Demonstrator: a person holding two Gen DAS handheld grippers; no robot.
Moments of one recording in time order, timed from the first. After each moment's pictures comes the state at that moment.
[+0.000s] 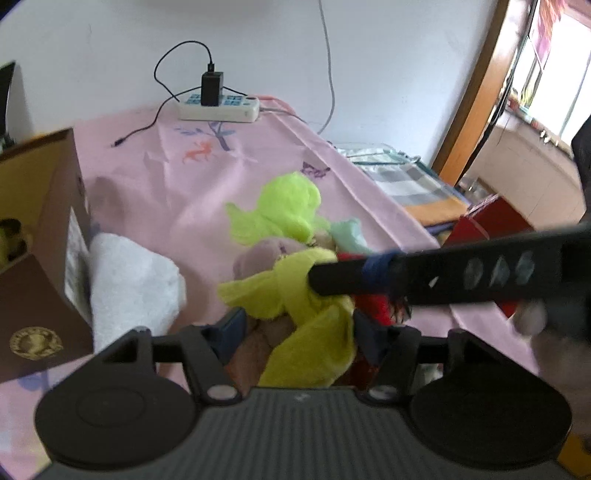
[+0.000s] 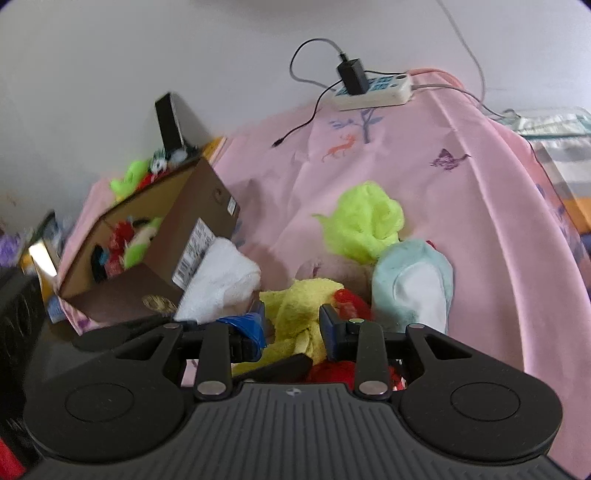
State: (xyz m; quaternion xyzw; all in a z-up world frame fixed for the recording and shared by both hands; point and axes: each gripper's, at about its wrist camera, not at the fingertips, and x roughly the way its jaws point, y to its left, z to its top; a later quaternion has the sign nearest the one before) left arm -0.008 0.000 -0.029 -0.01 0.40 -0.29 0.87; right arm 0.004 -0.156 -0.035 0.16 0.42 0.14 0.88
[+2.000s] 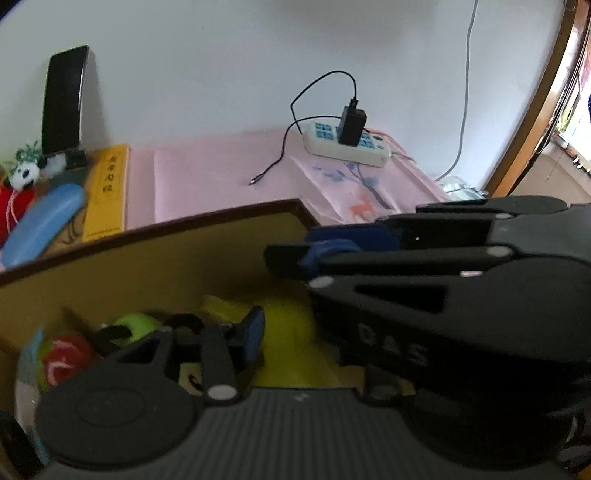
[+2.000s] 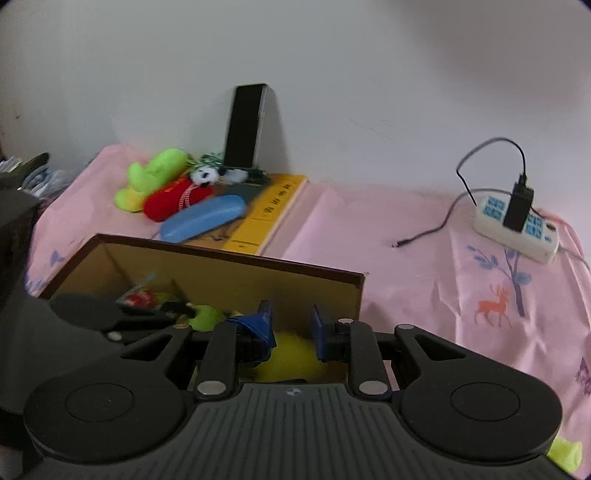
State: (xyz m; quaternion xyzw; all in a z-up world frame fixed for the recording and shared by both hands) left arm 0.164 0.175 0.000 0.01 0.40 -0.24 0.88; right arm 0.163 0.048 0.004 0.00 0.33 0.16 0.93
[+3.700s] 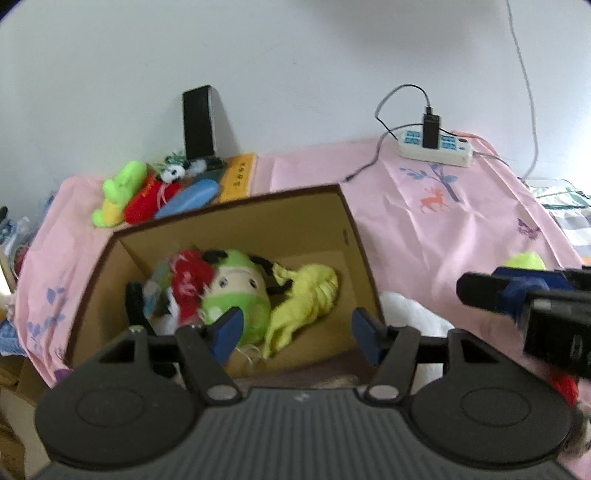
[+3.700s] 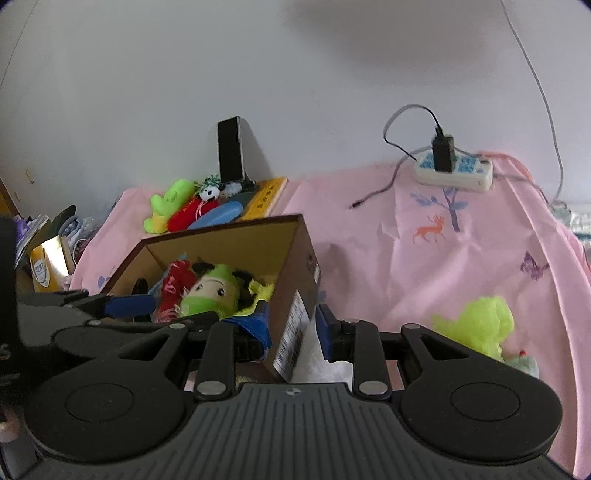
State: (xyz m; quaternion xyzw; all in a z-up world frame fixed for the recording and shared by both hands) left arm 0.027 0.105 0.047 0.08 0.38 0.00 0.92; right arm 0.034 -0.067 0.023 0.13 0.34 0.17 0.92
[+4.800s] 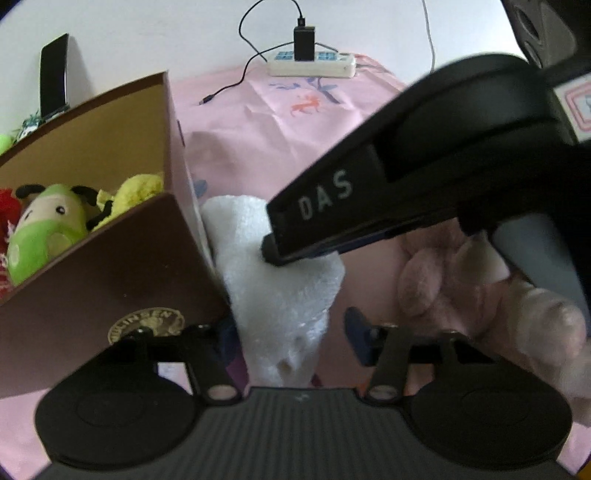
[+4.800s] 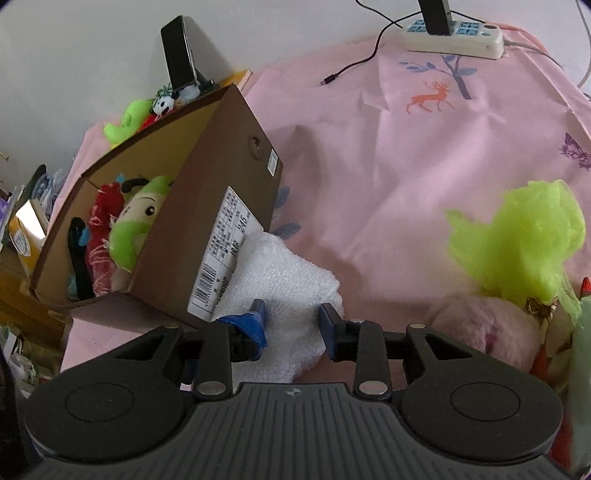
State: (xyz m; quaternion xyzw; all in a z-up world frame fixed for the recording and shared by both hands) left arm 0.037 0.054 -0.069 0.08 0.44 -0.17 0.88; right arm 0.101 -0.070 -0.075 0.15 0.49 0.18 0.84
